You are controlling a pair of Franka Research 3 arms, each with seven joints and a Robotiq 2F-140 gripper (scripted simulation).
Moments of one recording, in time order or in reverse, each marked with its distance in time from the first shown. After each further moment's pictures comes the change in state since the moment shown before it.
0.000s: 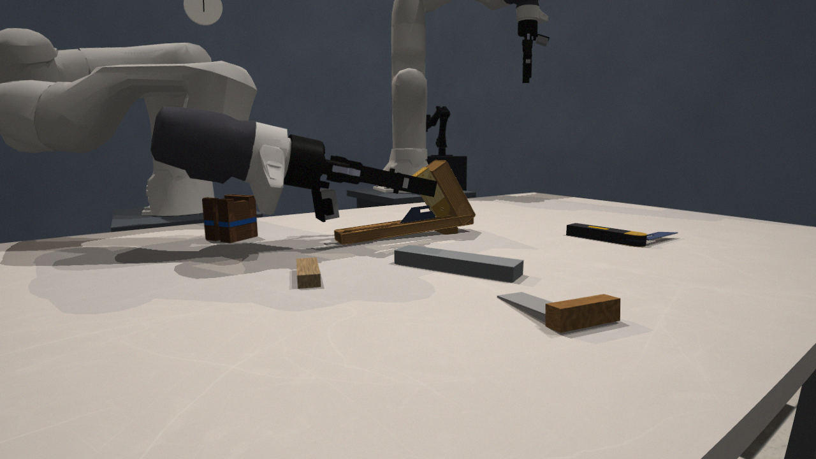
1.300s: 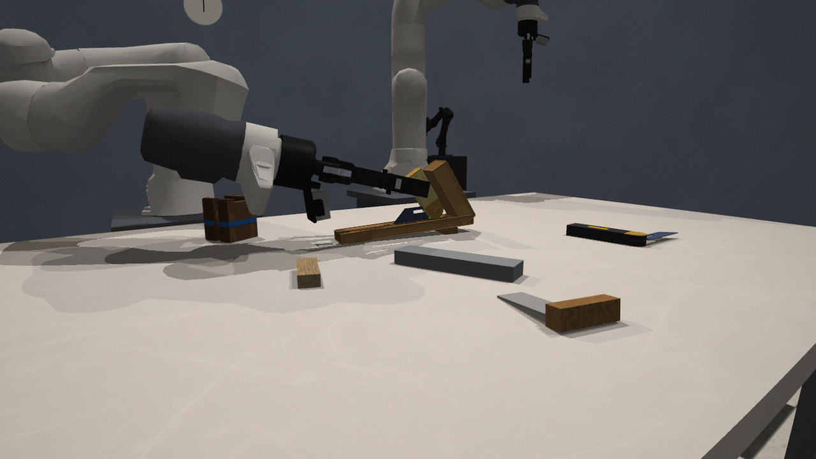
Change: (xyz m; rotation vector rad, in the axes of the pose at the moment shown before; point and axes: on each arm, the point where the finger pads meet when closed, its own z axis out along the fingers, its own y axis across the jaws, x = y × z) left arm 0.000 0.000 0.000 0.000 0.000 0.000; right arm 0.004 -0.002 -0.013 0.006 0.002 0.000
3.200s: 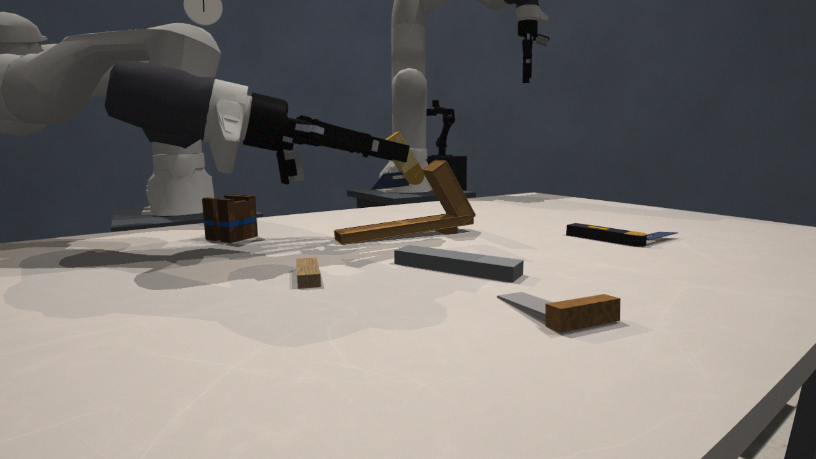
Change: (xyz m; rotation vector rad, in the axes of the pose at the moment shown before) left arm 0.000 0.000 0.000 0.000 0.000 0.000; right arm -0.049 -0.002 -0.051 0.006 0.000 -0.022
